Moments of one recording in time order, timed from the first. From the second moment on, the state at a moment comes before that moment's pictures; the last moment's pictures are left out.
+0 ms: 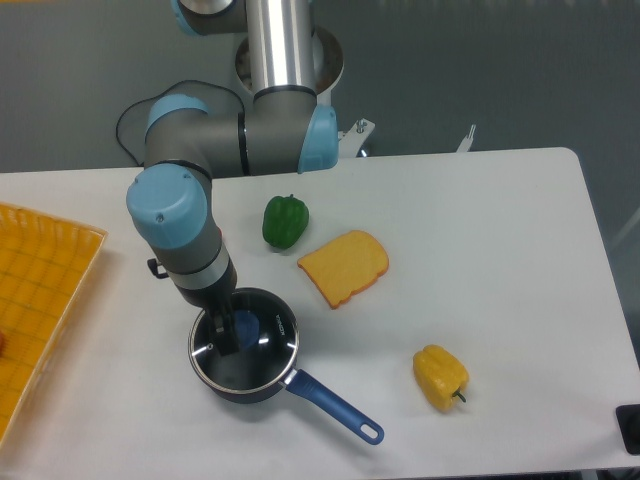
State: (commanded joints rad) arm 2.13 -2.00 -1.49 -1.17 1.63 1.38
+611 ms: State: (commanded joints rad) arm 2.13 -2.02 -1.49 -1.17 1.63 1.37
